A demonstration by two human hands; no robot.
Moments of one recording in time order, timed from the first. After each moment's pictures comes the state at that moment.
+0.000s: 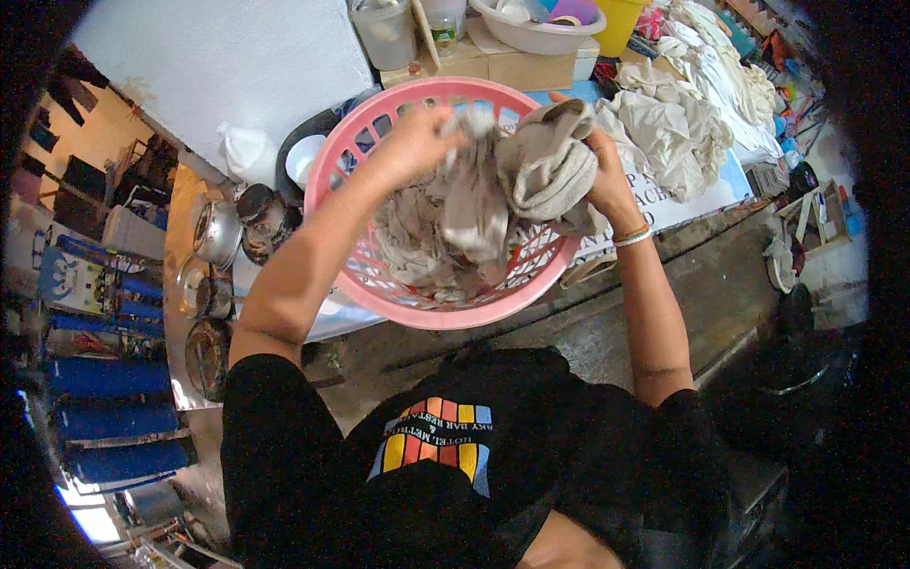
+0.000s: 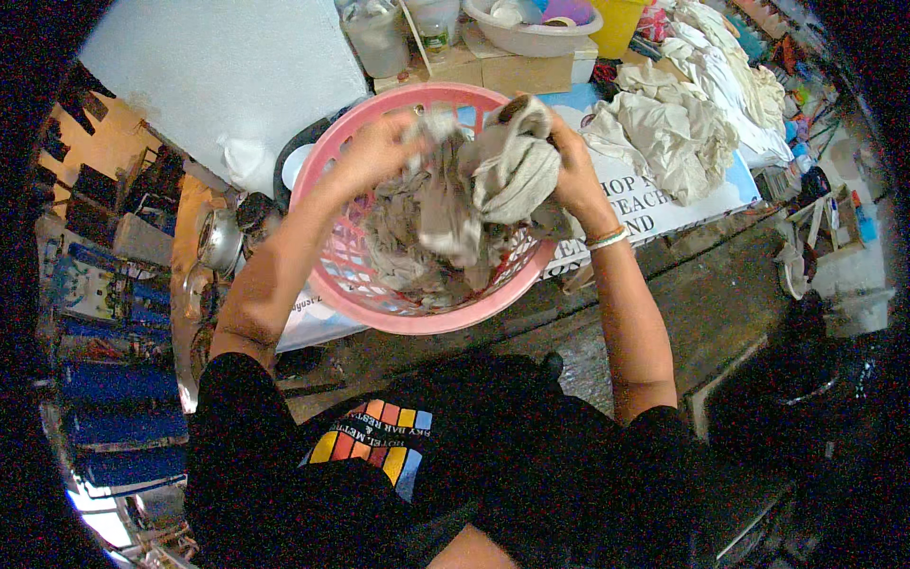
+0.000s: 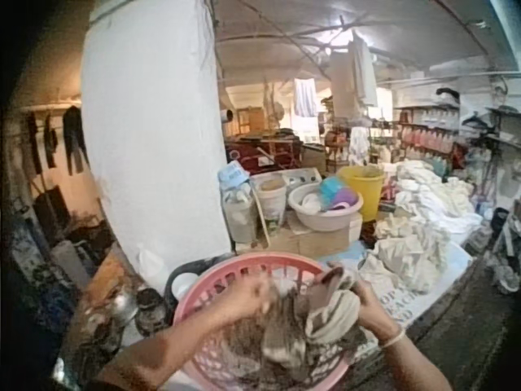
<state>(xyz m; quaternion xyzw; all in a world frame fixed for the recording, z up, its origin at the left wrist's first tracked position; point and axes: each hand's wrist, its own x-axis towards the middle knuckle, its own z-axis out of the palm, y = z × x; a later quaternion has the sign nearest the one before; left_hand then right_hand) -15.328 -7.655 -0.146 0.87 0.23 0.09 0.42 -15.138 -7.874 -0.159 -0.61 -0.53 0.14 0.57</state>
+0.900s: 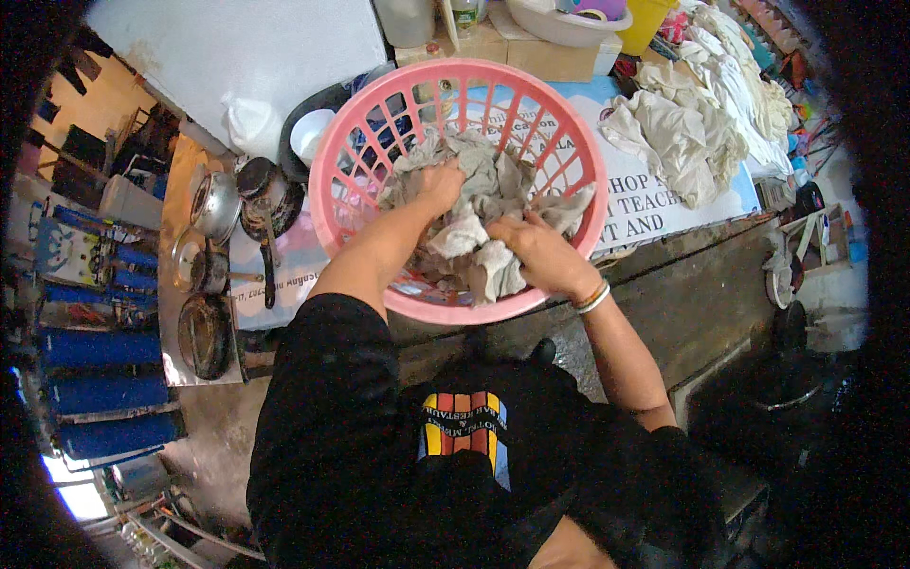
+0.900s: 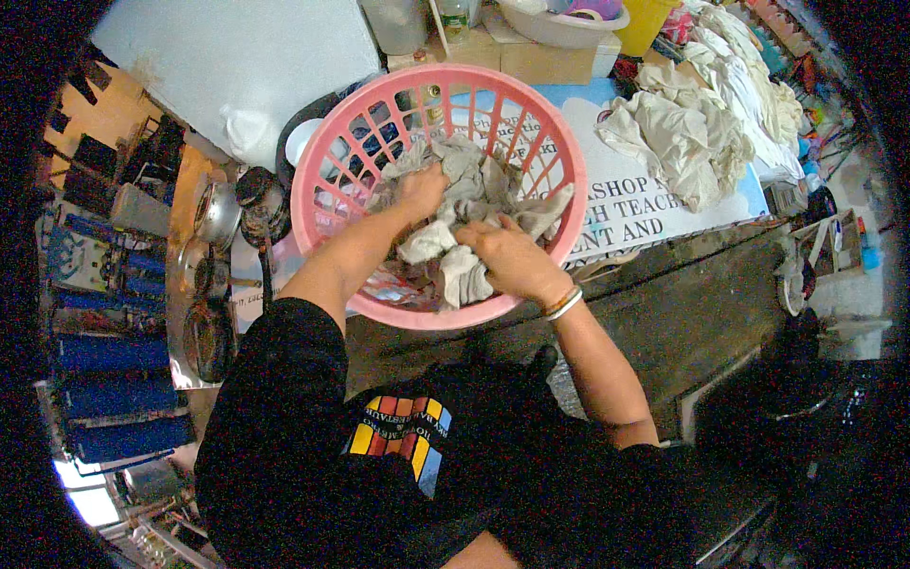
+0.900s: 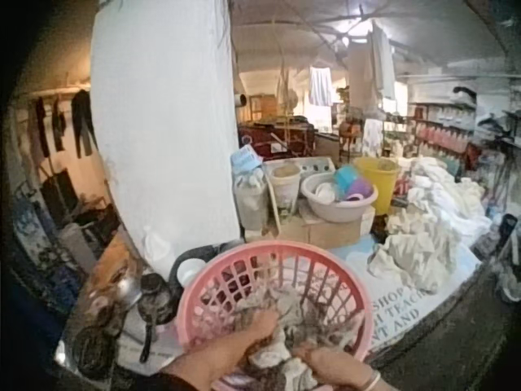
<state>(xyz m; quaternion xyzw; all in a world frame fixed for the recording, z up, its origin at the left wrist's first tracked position) -15.308 -7.656 -0.395 0.96 0.24 -0.05 0.11 -15.235 -7.905 -0.203 -0.66 -0.71 0.21 0.12</state>
